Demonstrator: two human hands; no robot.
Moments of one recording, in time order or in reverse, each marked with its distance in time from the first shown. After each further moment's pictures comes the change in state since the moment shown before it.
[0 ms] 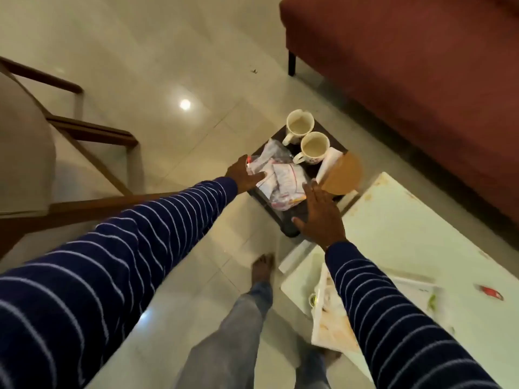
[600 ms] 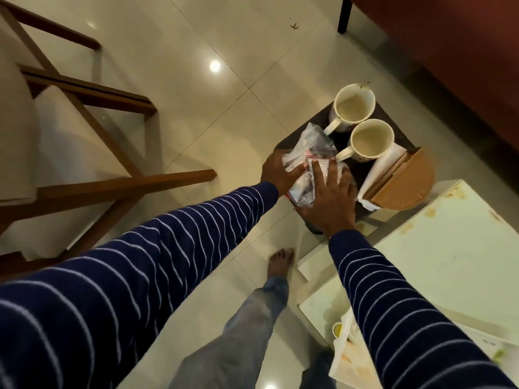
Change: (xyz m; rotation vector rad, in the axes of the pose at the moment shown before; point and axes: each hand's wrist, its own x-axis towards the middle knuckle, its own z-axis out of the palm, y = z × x) left_hand 0.088 -0.038 0.074 -0.336 0.245 -0.013; right_hand 0.119 -0.011 0.094 -0.250 -0.018 -0.044
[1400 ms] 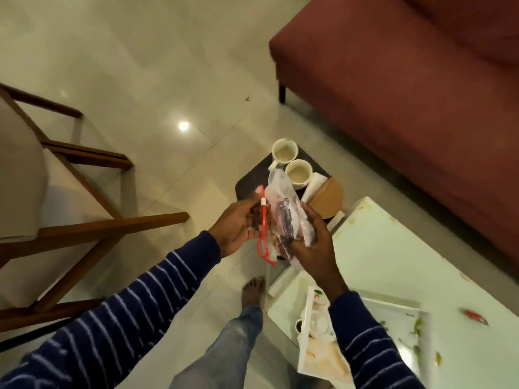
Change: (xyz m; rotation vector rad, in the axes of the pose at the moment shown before) left_hand -0.191 0.125 -0.084 -0.611 -0.509 -0.153; right_hand -0.161 0.035 -0.126 1.420 0.180 0.023
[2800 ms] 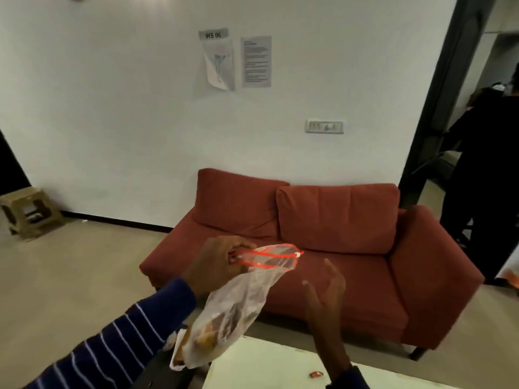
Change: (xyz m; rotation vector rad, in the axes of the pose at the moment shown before) left_hand -0.403 0.104 0.425 1.183 -0.299 1.317; right_hand -0.397 -0.262 -0.293 -0.053 1.070 -0.601
